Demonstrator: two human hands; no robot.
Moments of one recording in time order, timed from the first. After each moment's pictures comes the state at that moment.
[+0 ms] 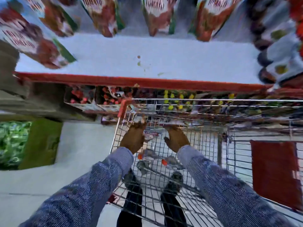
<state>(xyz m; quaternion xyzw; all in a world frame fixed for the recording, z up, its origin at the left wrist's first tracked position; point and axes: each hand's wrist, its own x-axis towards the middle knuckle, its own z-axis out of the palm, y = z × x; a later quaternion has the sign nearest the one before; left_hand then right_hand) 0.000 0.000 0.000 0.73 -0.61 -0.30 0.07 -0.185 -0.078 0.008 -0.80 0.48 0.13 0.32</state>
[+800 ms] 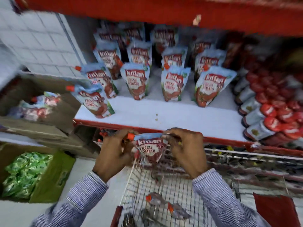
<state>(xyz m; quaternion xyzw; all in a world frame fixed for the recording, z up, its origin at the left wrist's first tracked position) 0.060 0.023 0.273 0.73 -0.57 -0.13 0.34 -0.136 -0.085 0.280 -0.82 0.41 -0.27 0.28</state>
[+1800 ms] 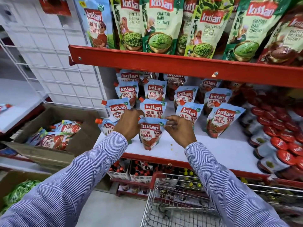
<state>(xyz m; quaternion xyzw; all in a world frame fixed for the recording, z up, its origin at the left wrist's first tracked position) 0.170 -0.091 0.342 0.79 -0.58 -0.03 0.19 -0.010 -0.172 0.320 -0.79 0.43 -0.29 0.33</state>
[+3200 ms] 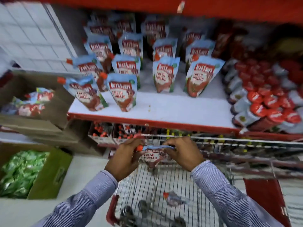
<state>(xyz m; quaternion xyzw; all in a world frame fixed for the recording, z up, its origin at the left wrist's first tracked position) 0.018 0.032 0.222 0.70 -0.63 -0.20 0.26 -0.176 -0.078 0.237 -0.87 0.39 -0.05 0.30</state>
